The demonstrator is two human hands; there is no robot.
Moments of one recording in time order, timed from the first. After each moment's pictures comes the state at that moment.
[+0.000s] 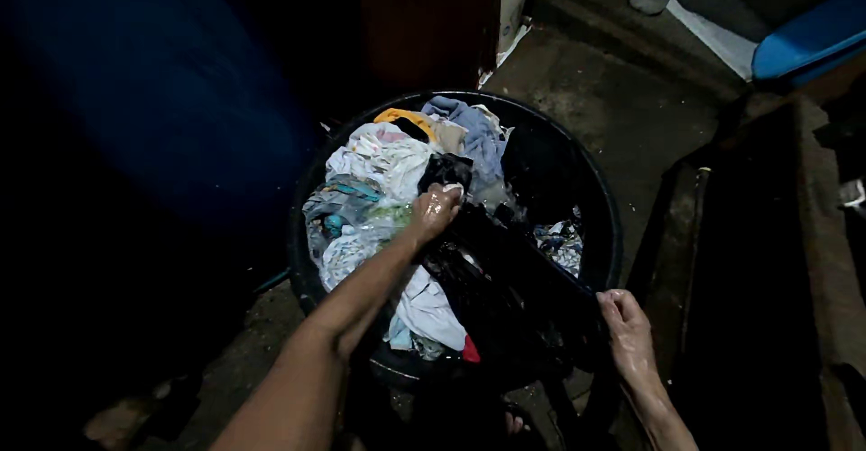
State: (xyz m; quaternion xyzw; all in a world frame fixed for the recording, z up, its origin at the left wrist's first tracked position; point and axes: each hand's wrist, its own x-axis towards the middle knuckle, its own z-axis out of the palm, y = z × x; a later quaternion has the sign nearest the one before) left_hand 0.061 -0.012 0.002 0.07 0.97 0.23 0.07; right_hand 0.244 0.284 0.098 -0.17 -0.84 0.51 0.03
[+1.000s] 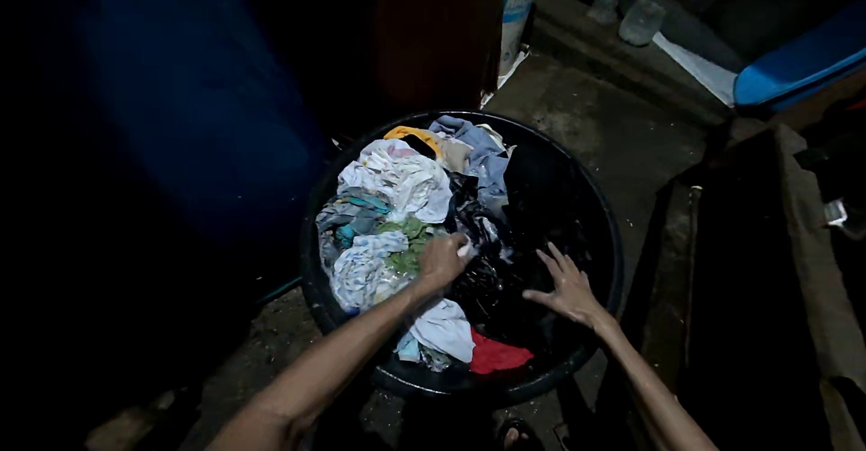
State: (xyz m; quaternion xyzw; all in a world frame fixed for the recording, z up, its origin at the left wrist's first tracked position) left_hand 0.129 0.002 0.027 -0.03 0.92 0.33 0.20; right_hand 0.143 0.276 0.044 0.07 -0.95 0.18 -0.24
